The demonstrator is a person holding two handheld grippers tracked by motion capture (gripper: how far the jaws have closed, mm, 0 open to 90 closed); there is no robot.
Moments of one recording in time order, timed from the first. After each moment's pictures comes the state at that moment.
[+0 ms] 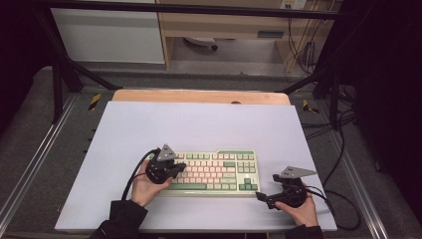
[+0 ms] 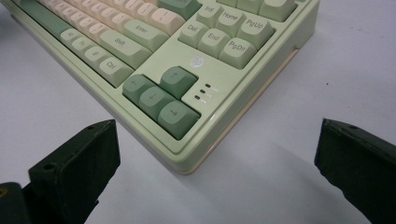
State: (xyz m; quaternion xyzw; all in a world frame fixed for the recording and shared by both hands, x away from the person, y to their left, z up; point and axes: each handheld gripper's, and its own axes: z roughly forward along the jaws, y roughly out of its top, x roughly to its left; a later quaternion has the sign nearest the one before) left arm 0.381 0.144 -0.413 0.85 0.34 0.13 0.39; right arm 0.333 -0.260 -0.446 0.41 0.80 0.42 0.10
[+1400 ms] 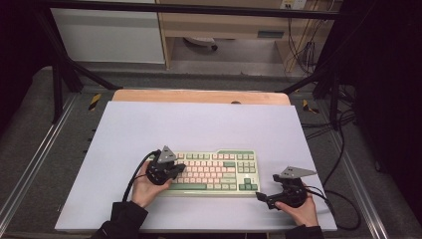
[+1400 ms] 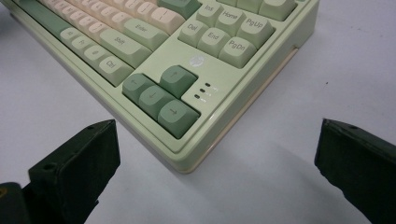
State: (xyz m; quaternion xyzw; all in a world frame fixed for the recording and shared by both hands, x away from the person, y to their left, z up) left arm 0.380 0.146 -0.420 0.85 0.33 0.14 0.38; right arm 0.333 -0.261 -0.447 0.41 0.81 0.42 0.10
